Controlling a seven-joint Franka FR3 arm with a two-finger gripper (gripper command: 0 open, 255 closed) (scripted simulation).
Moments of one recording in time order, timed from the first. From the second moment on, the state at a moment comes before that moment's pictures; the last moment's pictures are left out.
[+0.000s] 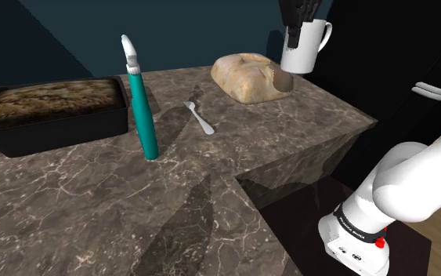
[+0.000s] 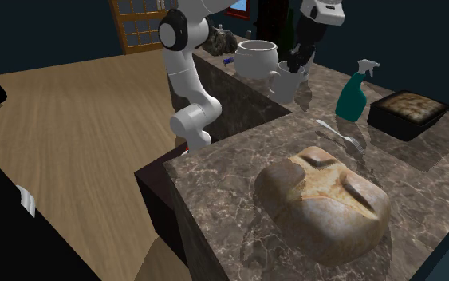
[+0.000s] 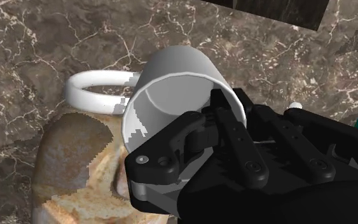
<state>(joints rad) 0.03 -0.35 0.20 -1.61 0.09 1.10 0.26</state>
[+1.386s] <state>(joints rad) 0.05 -0.42 0.25 -1.95 0.13 1.37 0.30</state>
